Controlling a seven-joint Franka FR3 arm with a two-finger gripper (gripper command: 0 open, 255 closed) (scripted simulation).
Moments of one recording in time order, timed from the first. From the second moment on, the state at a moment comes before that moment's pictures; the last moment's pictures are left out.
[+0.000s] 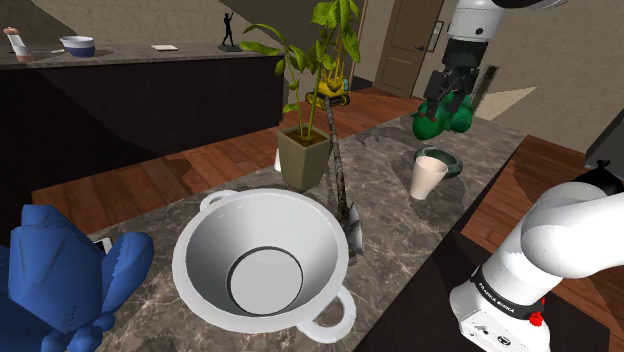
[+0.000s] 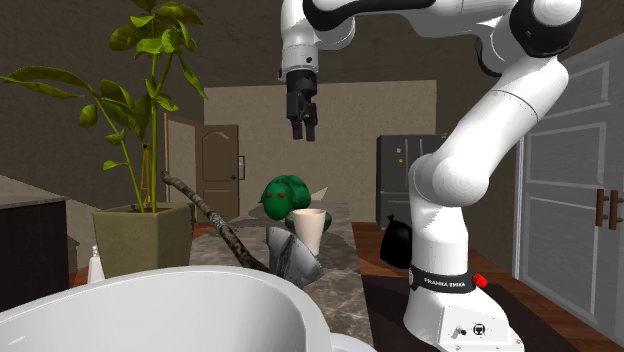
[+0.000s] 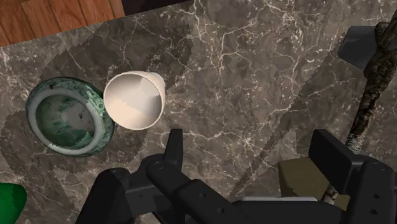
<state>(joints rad) -0.01 -0.74 -0.07 -2.34 -0.07 1.56 0.10</state>
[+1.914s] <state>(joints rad) -0.13 -0.48 -0.25 -2.78 -0.35 2.32 0.00</state>
